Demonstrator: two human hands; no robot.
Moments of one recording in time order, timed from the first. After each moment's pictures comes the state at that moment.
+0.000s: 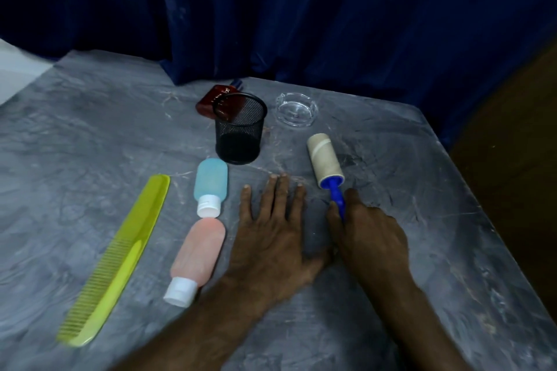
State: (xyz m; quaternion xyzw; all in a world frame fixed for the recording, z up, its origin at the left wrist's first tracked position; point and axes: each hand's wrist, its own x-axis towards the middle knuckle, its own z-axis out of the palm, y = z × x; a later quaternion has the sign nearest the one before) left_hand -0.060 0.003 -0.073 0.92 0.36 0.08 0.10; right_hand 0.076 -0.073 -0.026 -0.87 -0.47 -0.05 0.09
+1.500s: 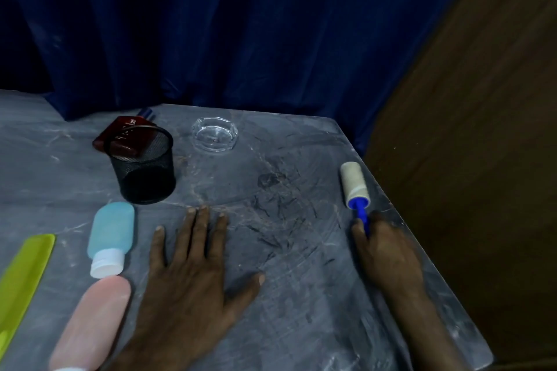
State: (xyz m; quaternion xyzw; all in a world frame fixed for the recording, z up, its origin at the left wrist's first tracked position) left_hand -0.061 0.003 -0.070 0.92 0.37 0.07 0.07; right_hand 0.178 -0.152 -0.007 -0.95 -0.29 -0.01 0.11
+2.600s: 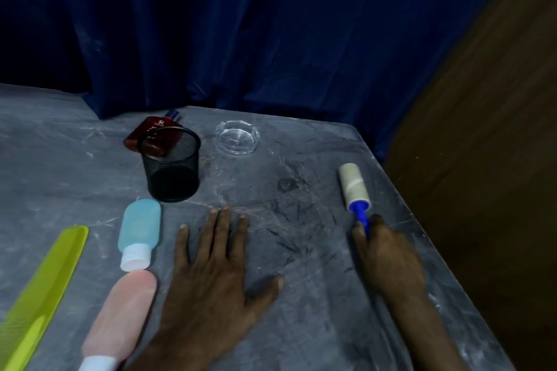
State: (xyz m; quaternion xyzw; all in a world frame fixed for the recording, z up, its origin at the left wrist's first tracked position) left_hand -0.062 0.005 -0.080 0.92 0.36 0.11 0.07; right_hand 0.170 -0.127 -0.016 -0.94 -0.33 -0.02 0.10
